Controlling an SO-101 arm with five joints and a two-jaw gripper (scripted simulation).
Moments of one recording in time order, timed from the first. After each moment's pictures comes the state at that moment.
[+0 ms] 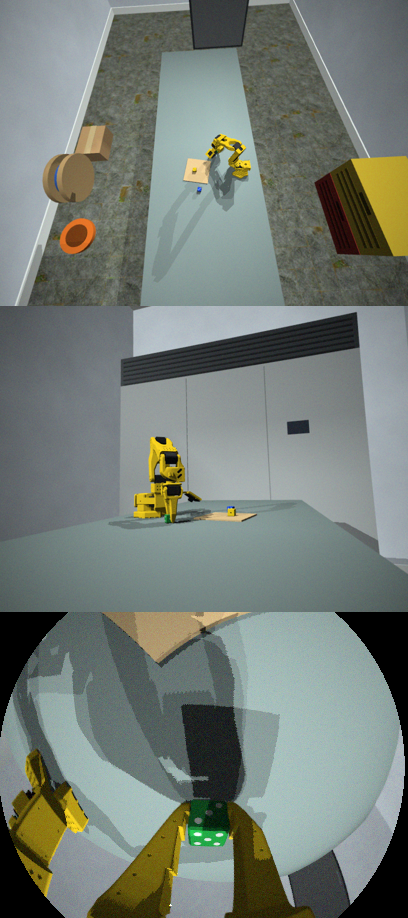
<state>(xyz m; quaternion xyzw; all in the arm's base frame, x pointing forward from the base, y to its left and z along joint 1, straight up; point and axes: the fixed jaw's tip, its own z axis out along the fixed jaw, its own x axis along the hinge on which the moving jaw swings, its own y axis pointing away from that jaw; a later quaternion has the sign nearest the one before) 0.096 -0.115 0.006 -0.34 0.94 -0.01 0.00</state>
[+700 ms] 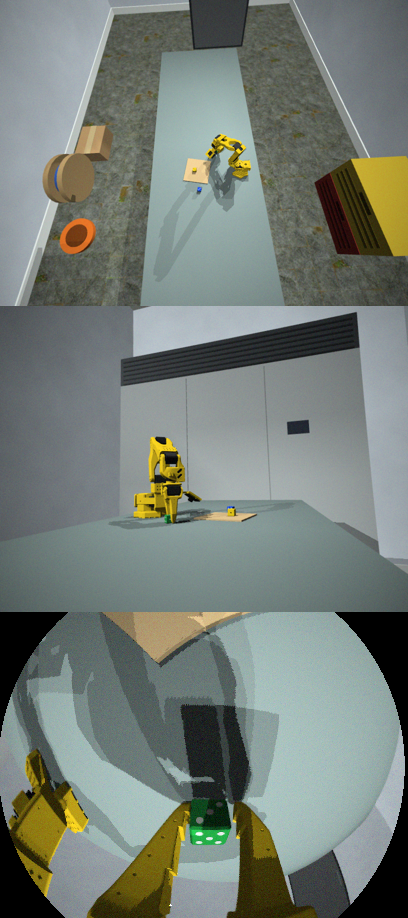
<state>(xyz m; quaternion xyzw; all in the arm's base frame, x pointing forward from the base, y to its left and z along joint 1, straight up) 0.096 -0.115 0.006 -0.34 0.94 -0.01 0.00</state>
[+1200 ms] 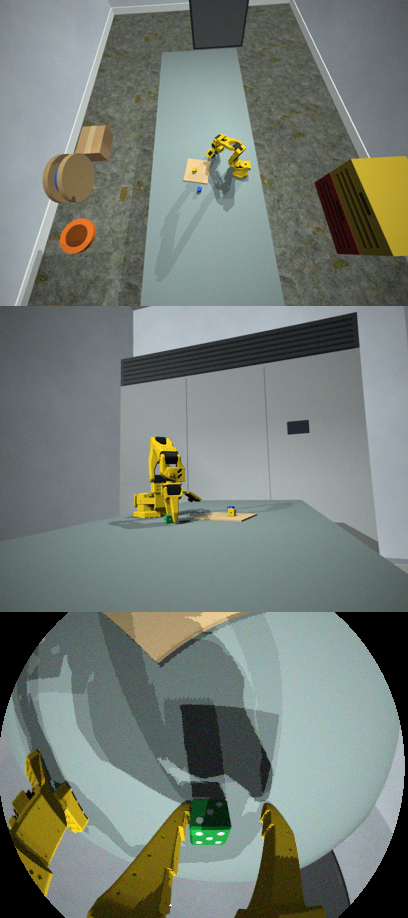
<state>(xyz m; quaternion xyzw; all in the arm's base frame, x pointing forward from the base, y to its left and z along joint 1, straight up) 0.096 -0.115 0.006 -0.34 0.94 -0.01 0.00</state>
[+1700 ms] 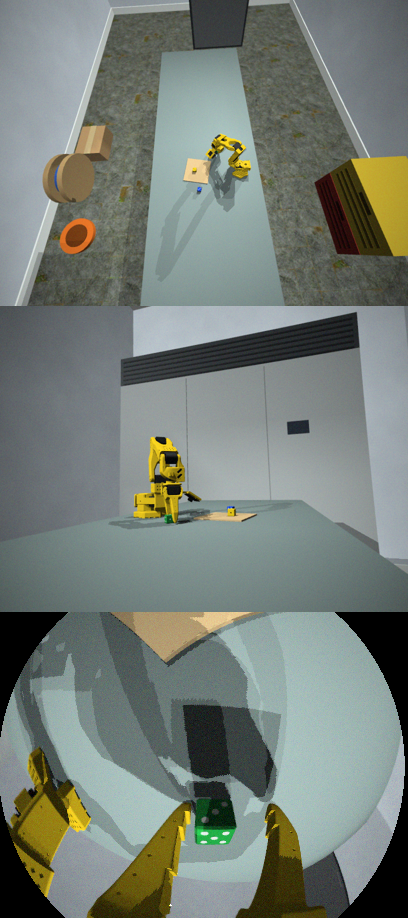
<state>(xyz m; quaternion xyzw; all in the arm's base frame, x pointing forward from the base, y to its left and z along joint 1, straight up) 0.094 -0.113 0.007 -0.34 0.94 -0.01 0.00</state>
